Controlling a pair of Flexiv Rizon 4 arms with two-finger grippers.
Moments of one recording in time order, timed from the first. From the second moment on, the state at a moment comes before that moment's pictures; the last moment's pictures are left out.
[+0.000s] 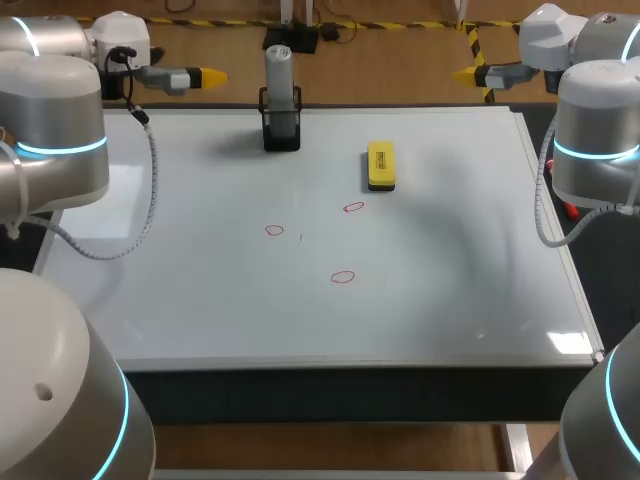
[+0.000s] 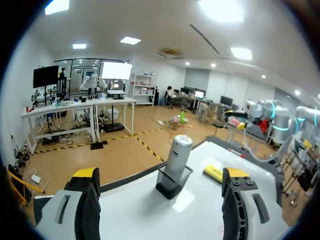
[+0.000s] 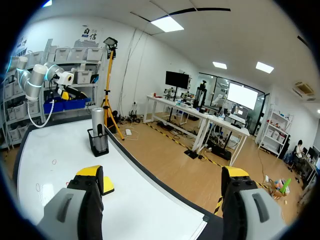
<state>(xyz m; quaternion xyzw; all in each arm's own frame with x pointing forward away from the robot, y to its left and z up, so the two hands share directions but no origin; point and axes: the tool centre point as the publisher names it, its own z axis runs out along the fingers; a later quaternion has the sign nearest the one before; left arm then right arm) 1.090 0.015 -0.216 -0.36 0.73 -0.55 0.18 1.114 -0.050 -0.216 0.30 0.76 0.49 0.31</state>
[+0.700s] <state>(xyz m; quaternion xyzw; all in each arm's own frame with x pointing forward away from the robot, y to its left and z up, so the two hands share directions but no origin) 1.087 -0.007 -0.215 -0.22 0.75 -0.61 0.11 1.114 -0.050 -0.216 0.30 0.76 0.49 0.31</state>
